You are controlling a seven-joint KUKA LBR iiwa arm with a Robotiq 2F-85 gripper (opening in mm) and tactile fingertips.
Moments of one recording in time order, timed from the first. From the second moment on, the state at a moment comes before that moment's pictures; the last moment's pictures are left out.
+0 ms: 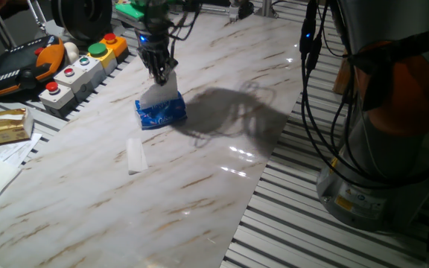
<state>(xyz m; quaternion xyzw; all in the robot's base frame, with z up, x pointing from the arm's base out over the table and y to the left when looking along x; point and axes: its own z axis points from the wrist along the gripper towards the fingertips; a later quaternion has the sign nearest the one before) 0.589 -0.028 0.146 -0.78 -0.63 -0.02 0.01</state>
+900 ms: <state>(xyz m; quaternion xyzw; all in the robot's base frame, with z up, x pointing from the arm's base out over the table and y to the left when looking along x) 0.580 0.007 0.190 -0.76 -0.65 -0.01 0.02</state>
